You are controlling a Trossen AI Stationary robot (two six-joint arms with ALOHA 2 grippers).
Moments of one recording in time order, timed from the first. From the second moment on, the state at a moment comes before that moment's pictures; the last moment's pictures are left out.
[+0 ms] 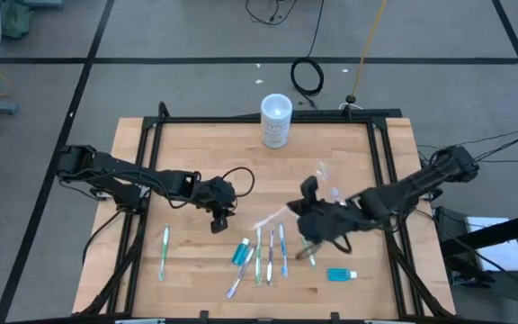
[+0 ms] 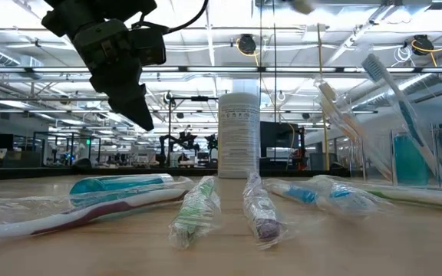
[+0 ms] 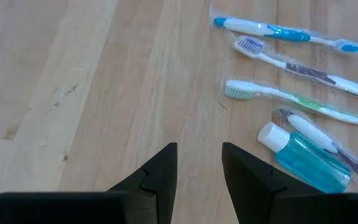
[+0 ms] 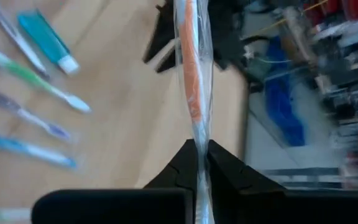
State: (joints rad) left arm -0.08 1.41 0.79 -0.28 0.02 -0.30; right arm 0.44 1.42 1.26 -0.59 0.68 -0.45
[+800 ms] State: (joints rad) left arm -0.01 1.42 0.80 0.37 0.03 -0.50; right arm 0.42 1.42 0.78 0.31 0.94 -1.85
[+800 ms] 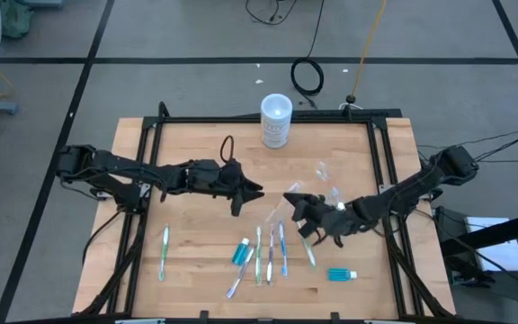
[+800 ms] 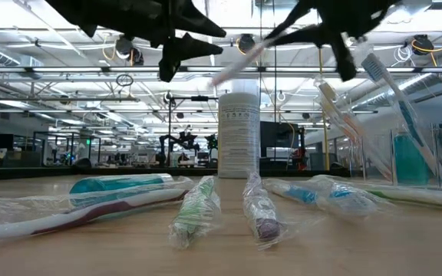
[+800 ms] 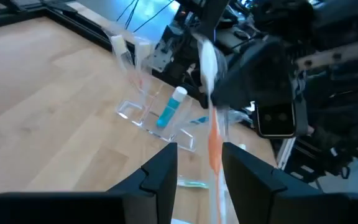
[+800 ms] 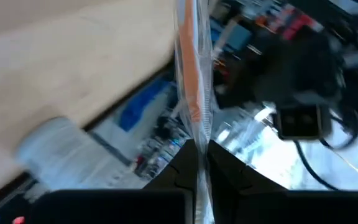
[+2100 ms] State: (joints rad) left arm 0.03 1.66 0.80 0.65 0.12 -0.59; right arm 0.26 1.43 0.74 0.42 0.81 -1.81
